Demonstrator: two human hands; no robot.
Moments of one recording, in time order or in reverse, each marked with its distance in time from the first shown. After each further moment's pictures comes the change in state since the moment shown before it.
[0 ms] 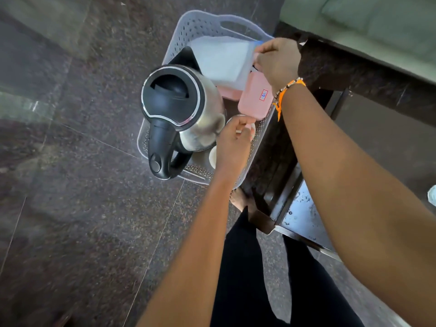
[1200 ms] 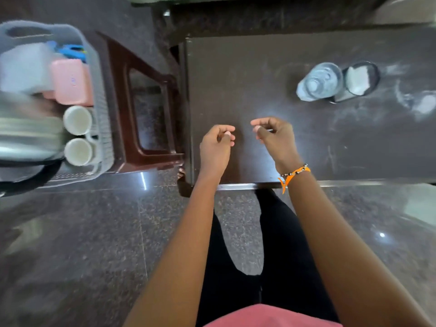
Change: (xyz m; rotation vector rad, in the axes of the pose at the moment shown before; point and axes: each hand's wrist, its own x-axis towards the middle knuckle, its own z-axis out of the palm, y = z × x) left_hand -0.186 -0.047 0.228 0.334 -0.387 -0.071; right_hand -0.203 0.268 -0.297 0.255 0.176 0.285
